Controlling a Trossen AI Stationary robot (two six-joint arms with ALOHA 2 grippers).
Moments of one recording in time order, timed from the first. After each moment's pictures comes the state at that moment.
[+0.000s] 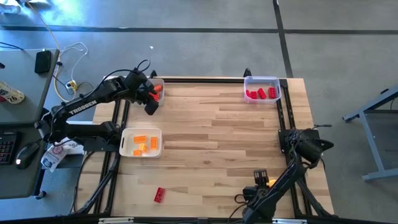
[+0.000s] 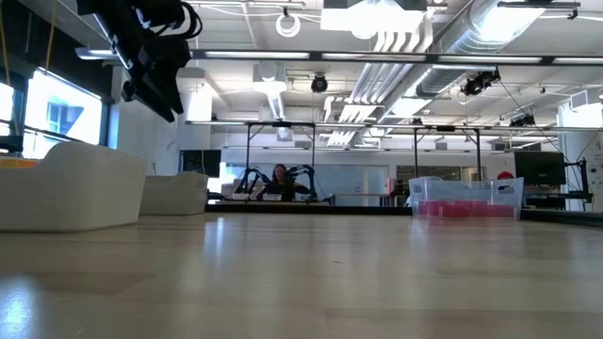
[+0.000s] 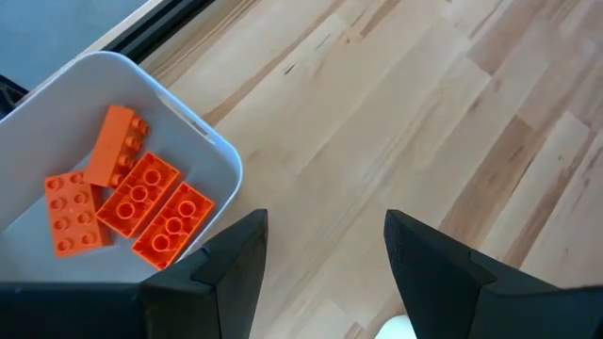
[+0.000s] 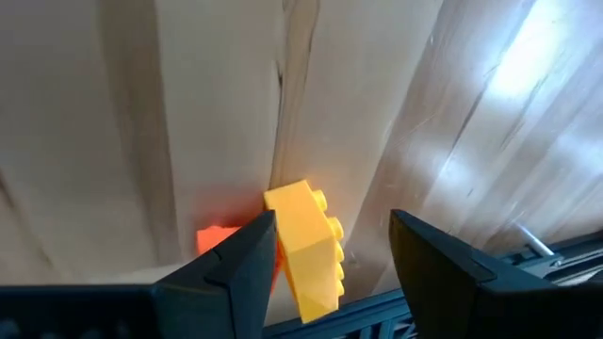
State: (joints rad) left arm 0.78 1.03 0.91 -0.86 0.08 -0.10; right arm 0.90 2.13 1.51 -1.44 -0.01 0.78
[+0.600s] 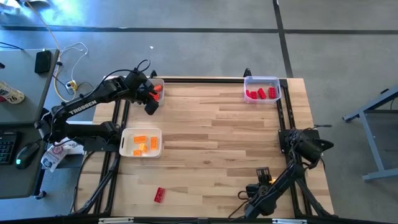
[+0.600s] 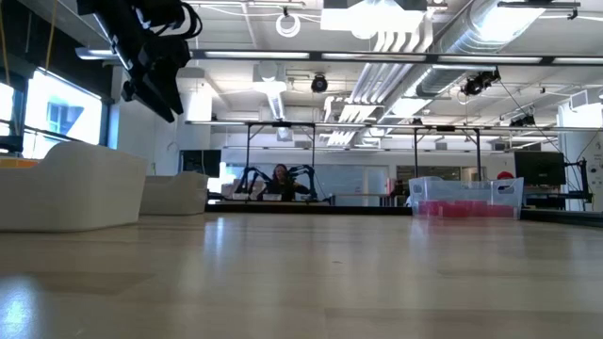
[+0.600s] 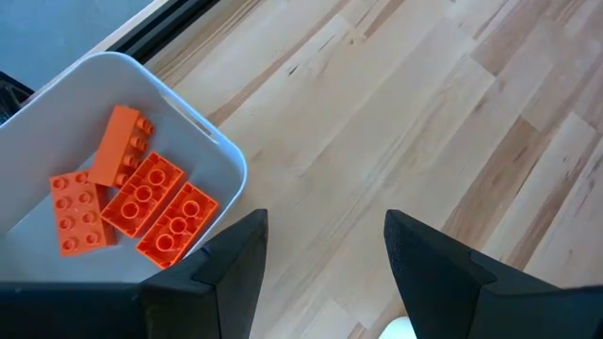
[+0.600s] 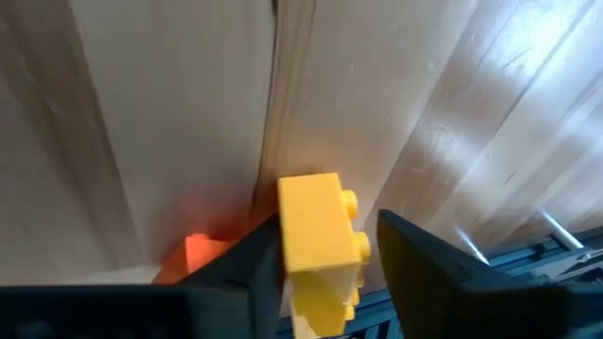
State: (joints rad) left arm 0.78 1.03 0.91 -0.86 0.07 -0.10; right arm 0.90 2.13 1.39 -1.37 -0.07 0.76
